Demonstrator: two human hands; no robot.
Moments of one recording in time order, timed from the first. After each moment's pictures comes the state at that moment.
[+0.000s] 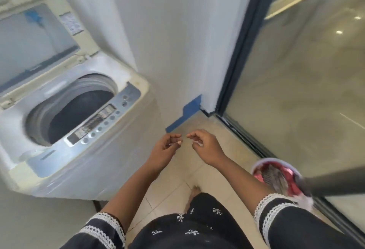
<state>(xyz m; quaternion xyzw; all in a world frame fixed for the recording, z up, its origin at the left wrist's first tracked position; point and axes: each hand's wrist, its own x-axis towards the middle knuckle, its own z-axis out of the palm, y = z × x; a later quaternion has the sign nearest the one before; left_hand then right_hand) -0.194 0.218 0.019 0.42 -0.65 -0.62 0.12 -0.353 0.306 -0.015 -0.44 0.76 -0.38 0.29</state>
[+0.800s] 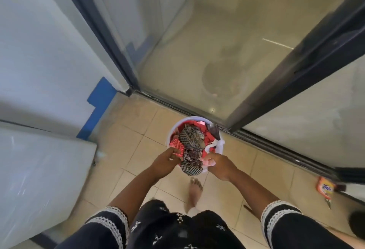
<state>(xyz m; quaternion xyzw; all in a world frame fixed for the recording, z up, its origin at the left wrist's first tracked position) -0.486 0.530 -0.075 0.30 -0.73 -0.55 -0.27 -0.585 0.748 -0.115 -0.16 0.84 -0.21 0.47</state>
